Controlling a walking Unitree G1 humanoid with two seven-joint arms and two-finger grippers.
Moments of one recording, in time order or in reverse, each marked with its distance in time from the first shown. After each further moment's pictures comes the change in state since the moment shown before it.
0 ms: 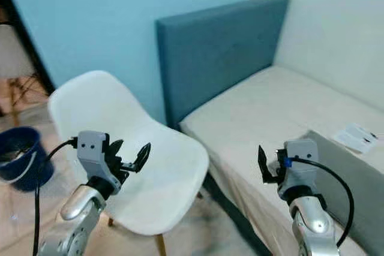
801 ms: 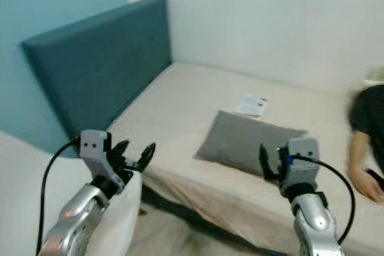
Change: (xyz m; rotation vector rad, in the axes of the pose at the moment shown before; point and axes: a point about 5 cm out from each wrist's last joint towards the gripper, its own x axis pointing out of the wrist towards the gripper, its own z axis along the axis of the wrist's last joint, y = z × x) left arm 0.002 -0.002 0.000 -0.077 0.008 -0.025; right arm 0.002 -0.001 0.001 -0.004 -0.002 0.003
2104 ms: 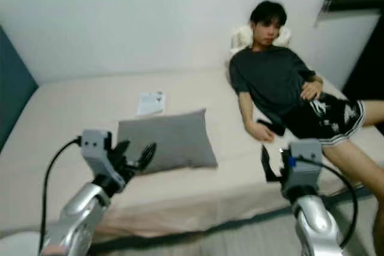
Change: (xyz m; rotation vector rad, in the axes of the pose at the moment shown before) left arm 0.004 -0.007 0.002 -0.016 -0.007 -0.029; right arm 0.001 -0.006 0.004 0.003 -0.032 -0.022
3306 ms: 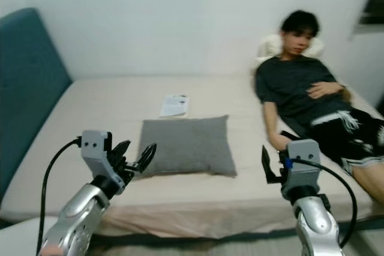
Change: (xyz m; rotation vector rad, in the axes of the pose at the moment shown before) left arm -0.005 0.008 -0.003 0.015 0.020 0.027; right arm 0.000 0.009 -0.002 -0.033 0.004 0.034
